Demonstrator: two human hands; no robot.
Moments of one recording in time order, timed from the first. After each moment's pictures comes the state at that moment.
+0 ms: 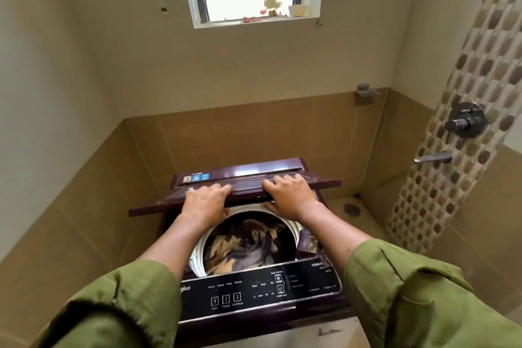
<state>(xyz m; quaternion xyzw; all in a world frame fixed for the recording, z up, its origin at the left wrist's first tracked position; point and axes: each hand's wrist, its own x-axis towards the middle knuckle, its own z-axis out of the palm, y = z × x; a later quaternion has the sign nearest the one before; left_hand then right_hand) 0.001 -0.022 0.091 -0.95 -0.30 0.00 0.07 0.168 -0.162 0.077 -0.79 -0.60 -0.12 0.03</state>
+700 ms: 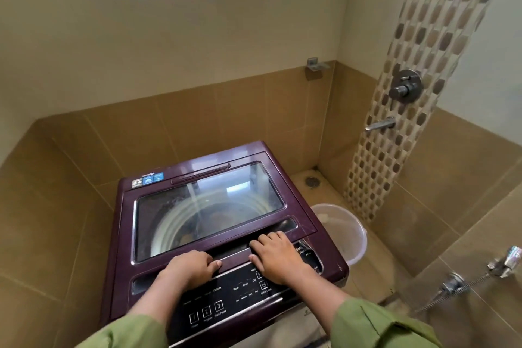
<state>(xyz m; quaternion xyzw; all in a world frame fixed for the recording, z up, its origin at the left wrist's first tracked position) -0.004 -0.022 -0.046 -0.93 -0.25 0.27 -0.09 0.120 -0.214 -0.065 -0.85 -0.52 0.05 0.02</state>
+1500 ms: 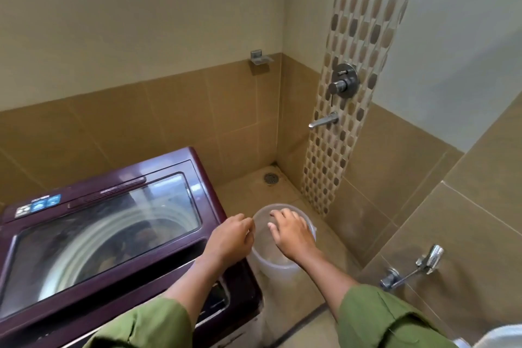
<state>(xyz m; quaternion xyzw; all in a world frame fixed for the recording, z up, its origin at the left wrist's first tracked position) 0.219 -0.217 -0.047 -0.98 -0.06 -0.04 -0.17 0.310 -0.374 -0.076 -0.93 -0.32 0.04 0.20</state>
